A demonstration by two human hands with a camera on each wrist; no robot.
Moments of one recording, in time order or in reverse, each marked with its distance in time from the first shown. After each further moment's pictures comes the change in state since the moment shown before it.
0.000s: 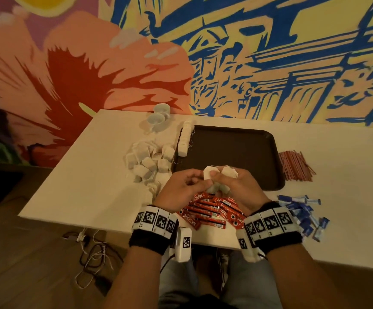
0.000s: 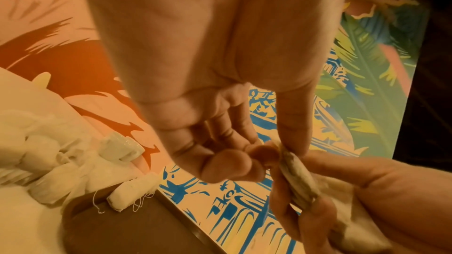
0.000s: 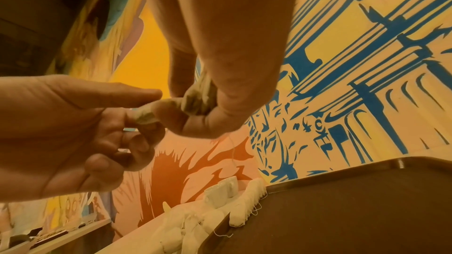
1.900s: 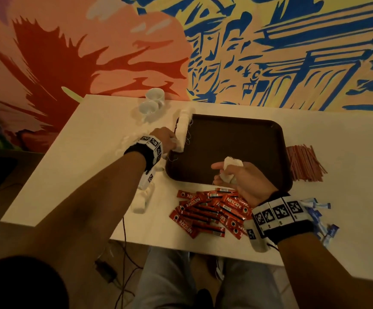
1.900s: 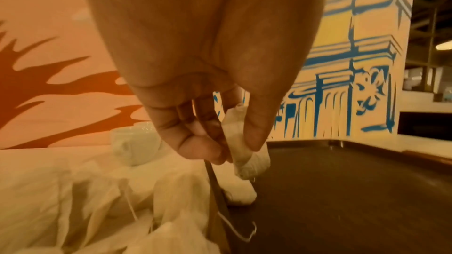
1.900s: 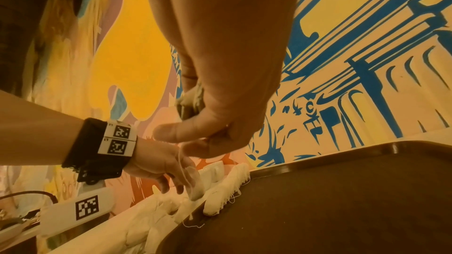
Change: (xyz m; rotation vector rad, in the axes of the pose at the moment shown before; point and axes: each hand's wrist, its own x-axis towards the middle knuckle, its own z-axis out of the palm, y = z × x) left_hand 0.207 -0.042 -0.096 0.943 -0.024 -0.243; right_hand 0.072 -0.011 -0.035 0.054 0.011 0.286
